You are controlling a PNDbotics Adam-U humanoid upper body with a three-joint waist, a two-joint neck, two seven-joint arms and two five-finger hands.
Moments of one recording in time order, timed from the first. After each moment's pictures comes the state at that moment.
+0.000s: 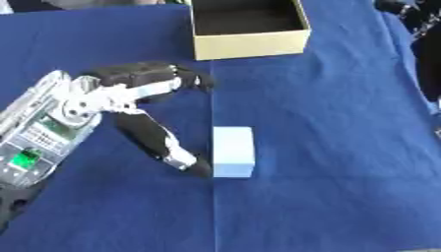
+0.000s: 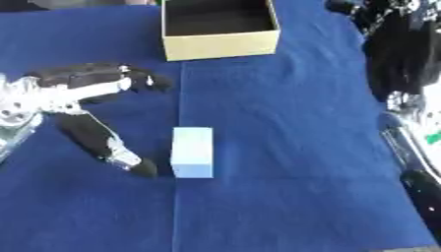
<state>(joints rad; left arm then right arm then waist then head) -0.94 0.45 -0.60 -1.69 -0.47 0.23 -0.71 -0.34 -0.63 0.04 -1.98 -0.42 -0.19 -0.24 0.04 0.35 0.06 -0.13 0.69</state>
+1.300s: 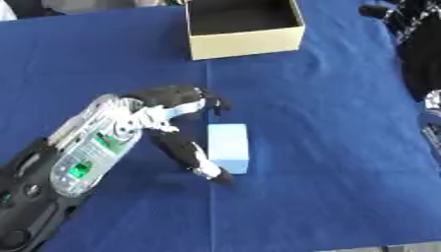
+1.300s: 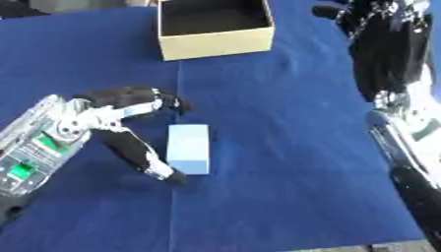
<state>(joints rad) -0.91 0.30 -0.65 -1.53 -0.58 0.21 -0.70 -0.32 -0.63 0.04 -1.98 -0.42 -0.17 -0.23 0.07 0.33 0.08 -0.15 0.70</state>
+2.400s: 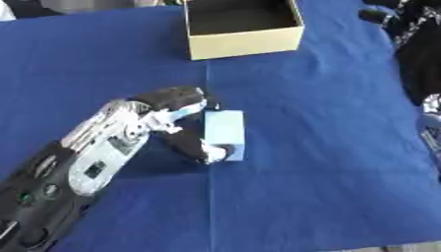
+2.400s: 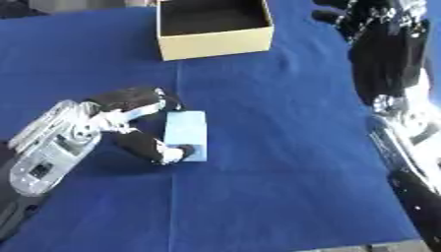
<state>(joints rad) -0.91 0.27 -0.64 -1.50 -0.64 0.16 -0.59 -0.31 -0.61 0.04 -1.98 -0.41 -0.16 -0.22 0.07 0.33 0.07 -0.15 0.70</state>
